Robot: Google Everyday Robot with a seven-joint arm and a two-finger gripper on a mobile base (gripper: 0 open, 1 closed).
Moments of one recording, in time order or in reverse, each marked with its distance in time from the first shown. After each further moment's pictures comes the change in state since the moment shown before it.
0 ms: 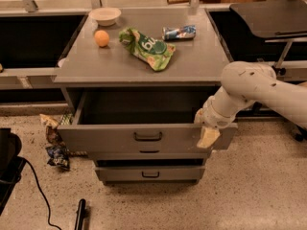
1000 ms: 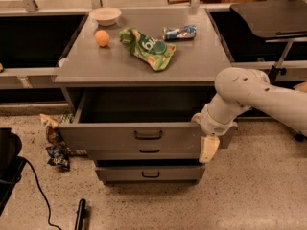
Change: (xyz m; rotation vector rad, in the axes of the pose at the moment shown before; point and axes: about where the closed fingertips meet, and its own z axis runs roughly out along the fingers) arm -0.001 0.028 0.012 -0.080 0.028 0.011
